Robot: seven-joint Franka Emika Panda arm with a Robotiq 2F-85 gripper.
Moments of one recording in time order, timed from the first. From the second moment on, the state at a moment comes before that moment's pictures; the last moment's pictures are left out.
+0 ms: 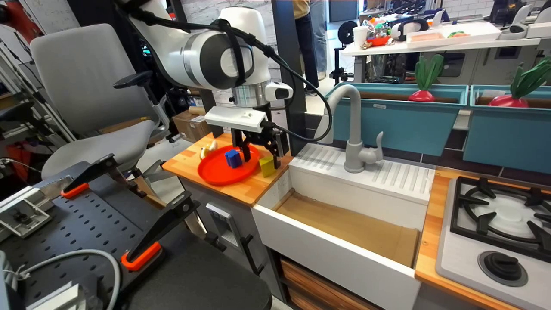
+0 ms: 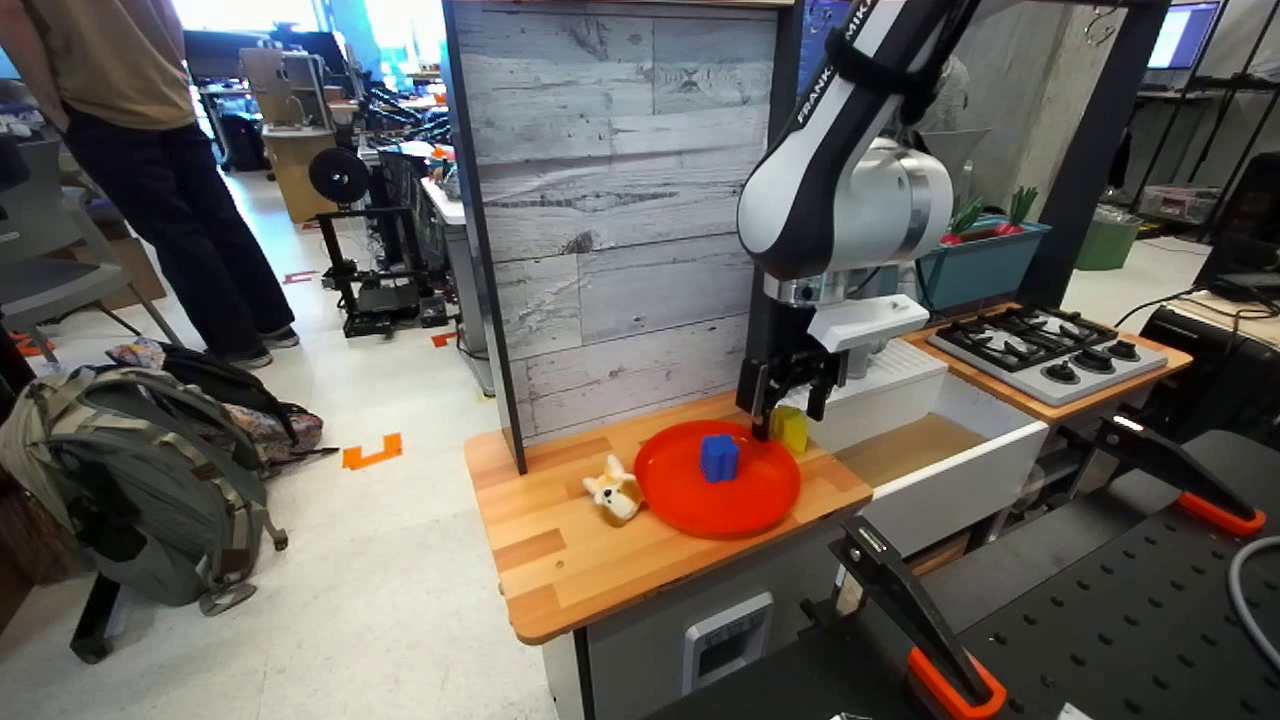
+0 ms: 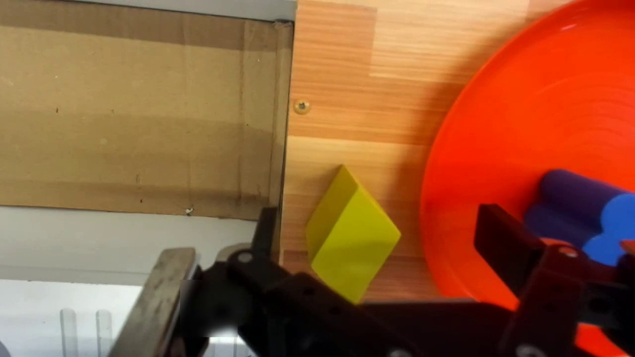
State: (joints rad) arm -0.08 1.00 0.05 -1.71 -0.06 2.62 -0.17
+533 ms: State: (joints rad) arm -0.03 0.90 0.06 -1.80 -0.06 2.75 -0.17
